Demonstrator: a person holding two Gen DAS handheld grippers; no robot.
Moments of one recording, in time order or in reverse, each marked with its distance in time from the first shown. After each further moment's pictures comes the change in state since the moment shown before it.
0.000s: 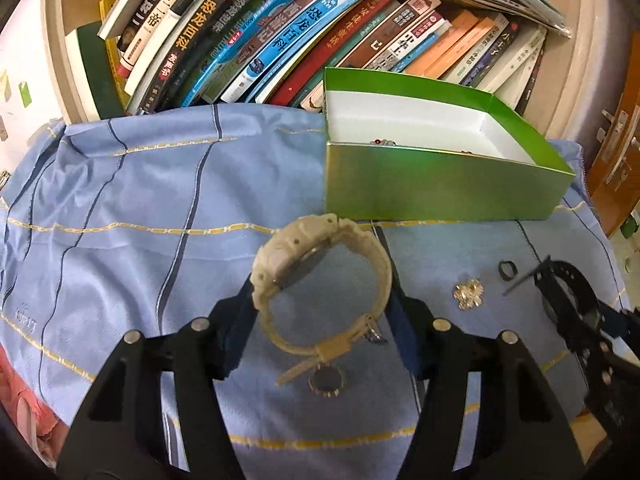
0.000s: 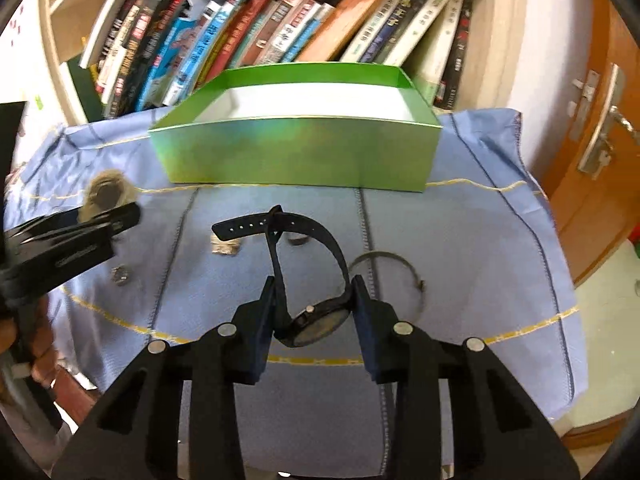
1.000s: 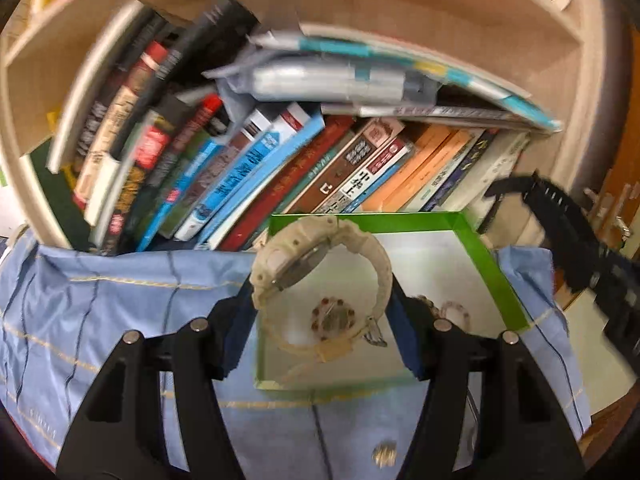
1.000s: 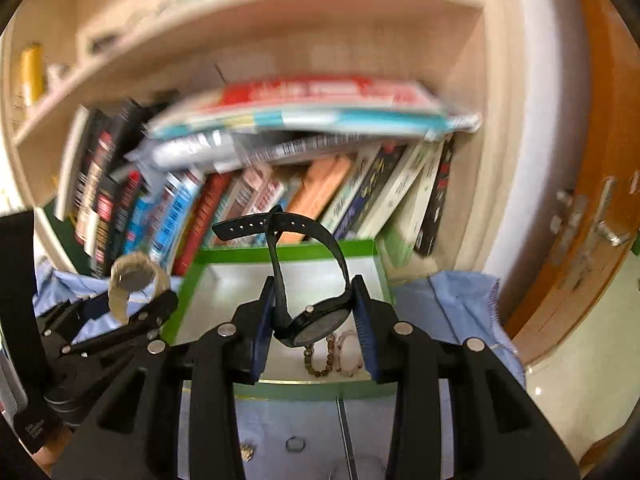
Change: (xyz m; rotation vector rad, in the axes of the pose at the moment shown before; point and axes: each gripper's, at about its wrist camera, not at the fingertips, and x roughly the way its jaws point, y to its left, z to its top) left arm 0.002 -0.048 0.149 0.033 -0.154 -0.054; right arm -0.011 -0.029 0.173 0.118 -0.207 0.010
